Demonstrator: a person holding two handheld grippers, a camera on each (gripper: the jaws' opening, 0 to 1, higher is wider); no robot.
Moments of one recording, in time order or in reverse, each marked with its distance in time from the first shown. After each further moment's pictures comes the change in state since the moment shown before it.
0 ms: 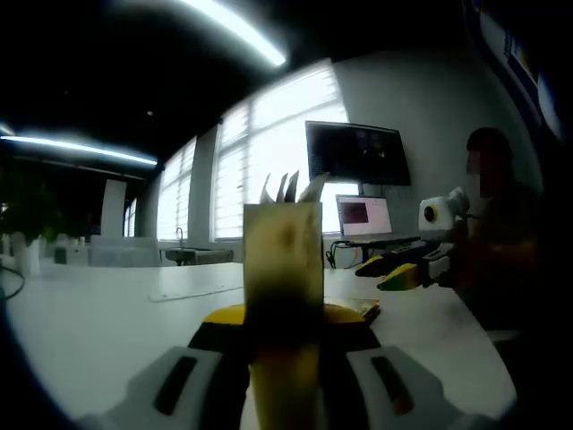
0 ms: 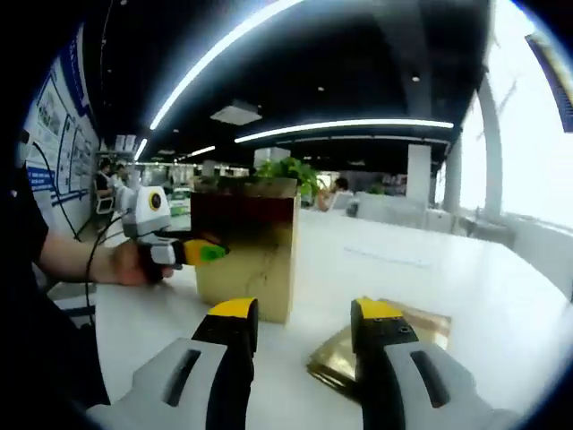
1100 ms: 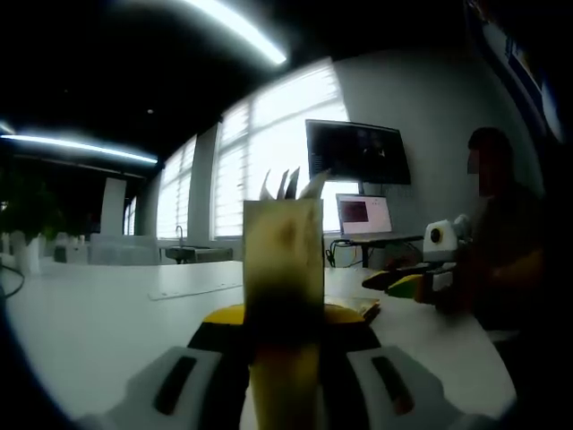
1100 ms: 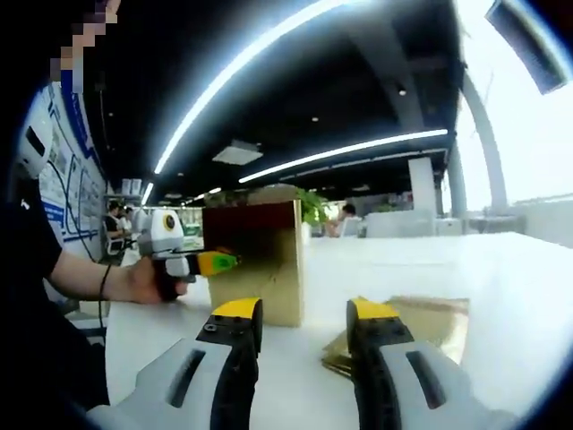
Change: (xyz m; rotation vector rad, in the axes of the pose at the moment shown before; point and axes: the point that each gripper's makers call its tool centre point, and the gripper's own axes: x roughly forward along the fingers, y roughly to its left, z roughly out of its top) left arm 0.001 -0.001 -0.002 -0.004 0.007 -0.001; right arm -0.008 0.004 -0.016 0.116 -0.166 0.045
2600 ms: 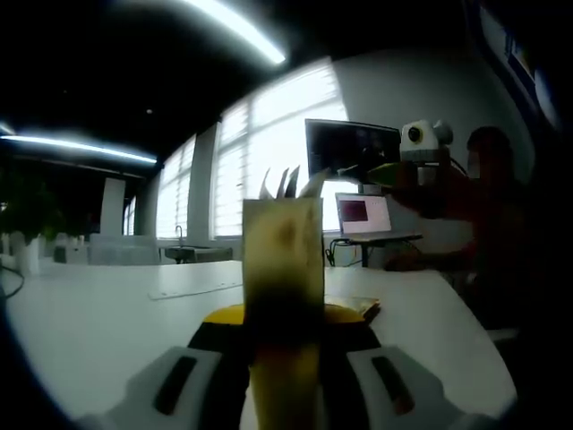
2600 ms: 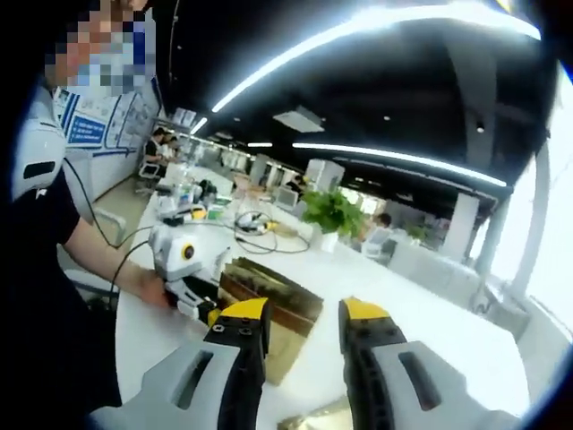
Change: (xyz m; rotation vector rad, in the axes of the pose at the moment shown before) left arm -0.001 0.003 -0.001 0.003 0.003 -0.002; right arm 0.043 0.028 0.130 -0.388 0.140 0.190
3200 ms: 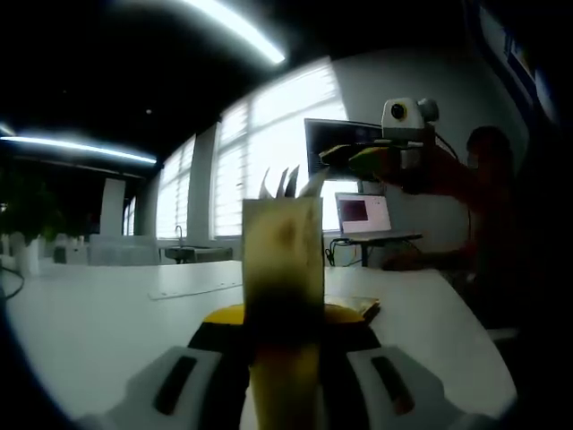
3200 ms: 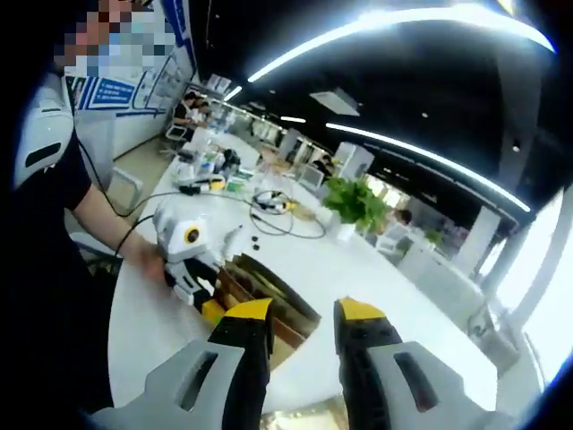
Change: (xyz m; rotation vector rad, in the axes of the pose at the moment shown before) left arm 0.001 -0.001 0.000 0.002 0.002 -0.001; right arm 0.023 0.000 0.015 -0.183 0.118 0.107
